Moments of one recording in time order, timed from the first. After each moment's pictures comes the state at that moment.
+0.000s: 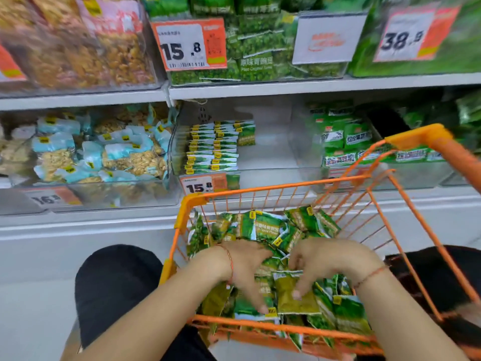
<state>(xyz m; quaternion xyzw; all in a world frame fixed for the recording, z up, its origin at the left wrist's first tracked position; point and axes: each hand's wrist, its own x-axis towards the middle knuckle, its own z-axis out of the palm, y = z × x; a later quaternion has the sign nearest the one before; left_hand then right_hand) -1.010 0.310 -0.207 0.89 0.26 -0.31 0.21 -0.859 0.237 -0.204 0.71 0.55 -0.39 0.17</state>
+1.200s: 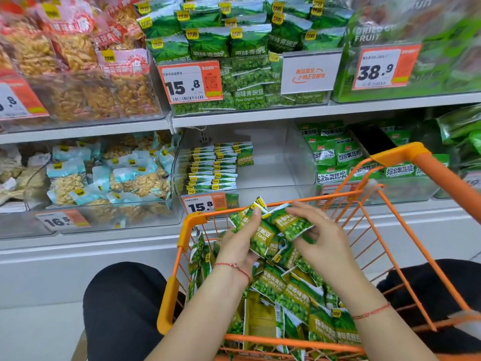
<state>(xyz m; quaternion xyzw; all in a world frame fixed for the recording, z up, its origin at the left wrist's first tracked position) -0.986 0.313 -0.229 0.31 0.39 0.34 0.80 -0.864 0.219 -0.209 0.69 0.51 -0.15 -0.49</state>
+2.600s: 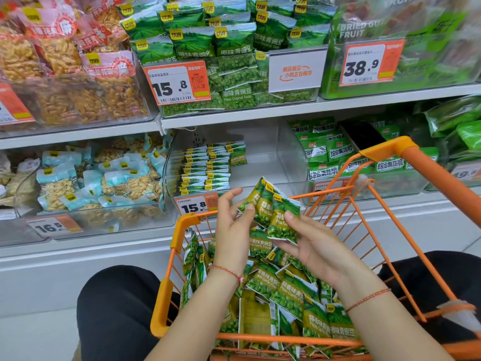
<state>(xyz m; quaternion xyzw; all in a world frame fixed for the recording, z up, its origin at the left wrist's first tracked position) -0.981 0.299 -0.194 0.56 0.37 0.43 0.61 -0.859 0.224 -0.205 0.44 0.17 -0.59 -0.66</state>
